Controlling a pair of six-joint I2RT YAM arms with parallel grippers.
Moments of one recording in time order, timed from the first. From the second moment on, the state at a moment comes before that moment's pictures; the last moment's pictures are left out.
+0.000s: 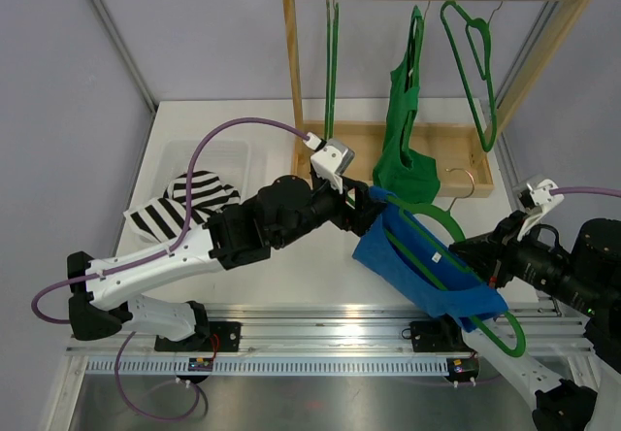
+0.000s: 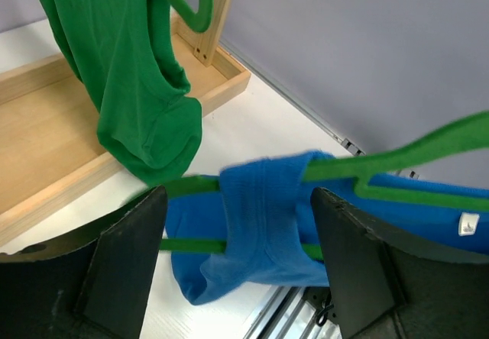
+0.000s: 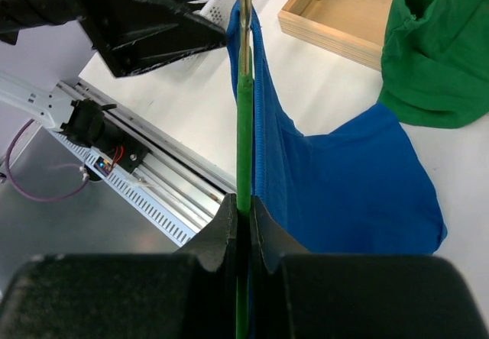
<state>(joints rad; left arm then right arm) -1.22 1.27 1.32 -0.18 -0.29 -0.34 0.38 0.70 1.71 -1.38 -0.34 0.20</state>
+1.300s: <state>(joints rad) -1.02 1.22 1.29 -0.49 -0.57 -0.45 0.39 0.72 1.50 -1.23 -0.48 0.11</state>
